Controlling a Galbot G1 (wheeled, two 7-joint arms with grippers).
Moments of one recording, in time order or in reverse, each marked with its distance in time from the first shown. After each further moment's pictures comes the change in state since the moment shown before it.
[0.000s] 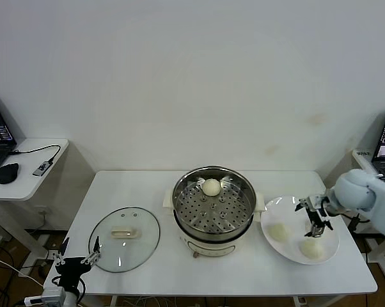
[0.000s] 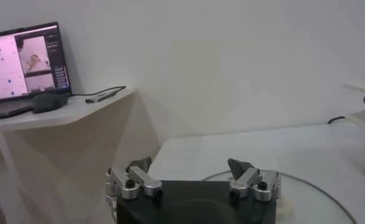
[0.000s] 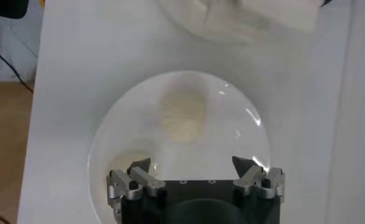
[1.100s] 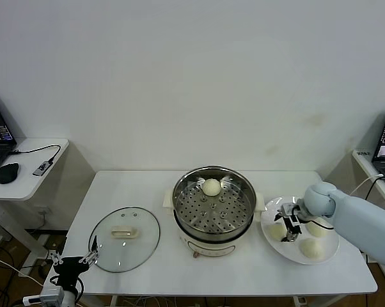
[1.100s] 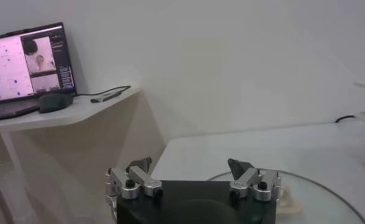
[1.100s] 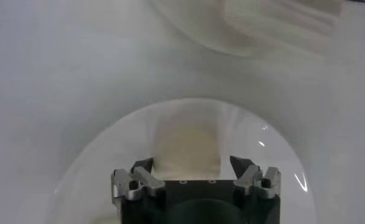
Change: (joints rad) left arm -0.009 -0.006 -0.005 0.010 0.002 0.001 0.001; right arm -0.107 0.193 0.066 -0.176 -0.049 0.002 0.007
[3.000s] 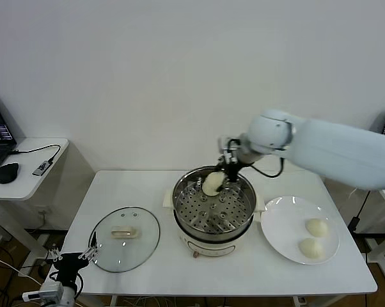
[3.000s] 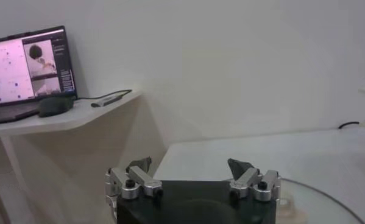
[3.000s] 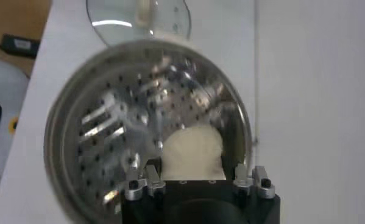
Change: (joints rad) left arm -0.030 -0.002 -0.005 0.004 -0.005 0.003 0.003; right arm 0.702 0.347 -0.472 0.227 0.690 -0.447 0.183
